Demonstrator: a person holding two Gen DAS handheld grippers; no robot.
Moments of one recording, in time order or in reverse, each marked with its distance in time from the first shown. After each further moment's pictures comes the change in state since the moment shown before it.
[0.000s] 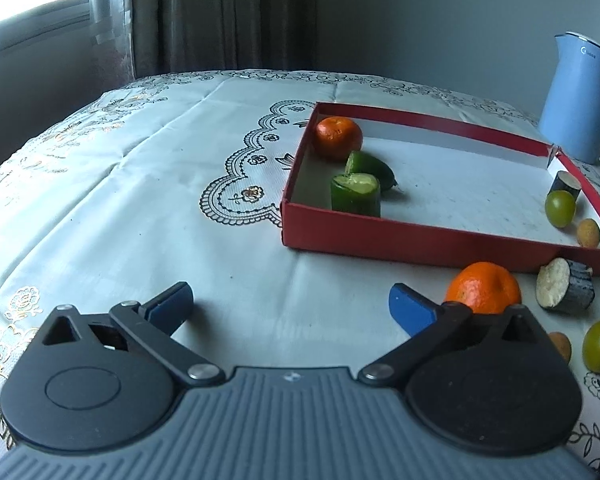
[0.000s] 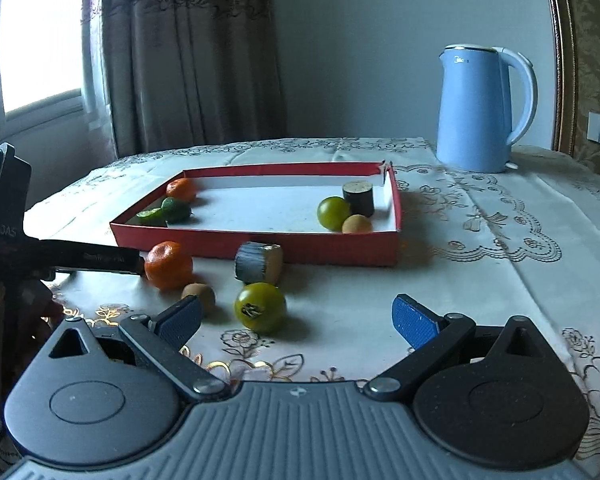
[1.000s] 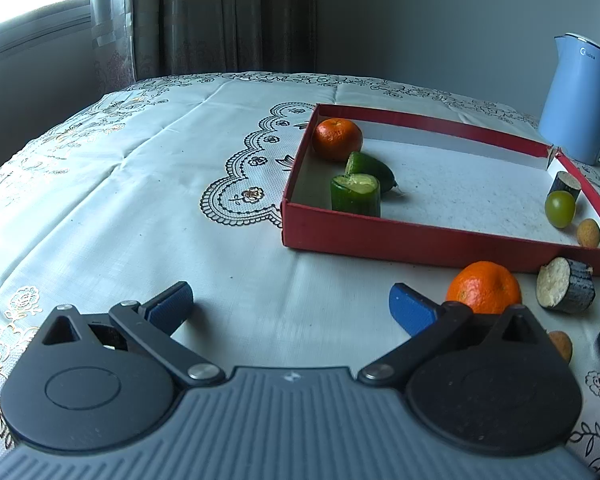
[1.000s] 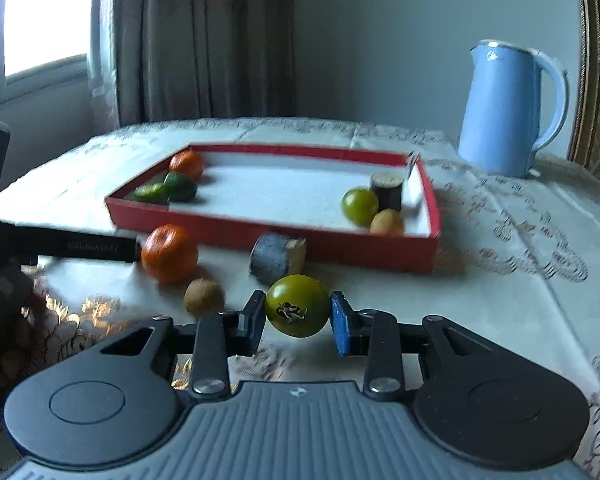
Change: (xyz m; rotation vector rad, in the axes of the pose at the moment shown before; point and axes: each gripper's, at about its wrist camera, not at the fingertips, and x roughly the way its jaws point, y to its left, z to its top) left arm -0.001 0.001 -0.001 -0.002 -0.008 -0.001; right arm 0.031 0.021 0.010 -0.077 0.046 -0.020
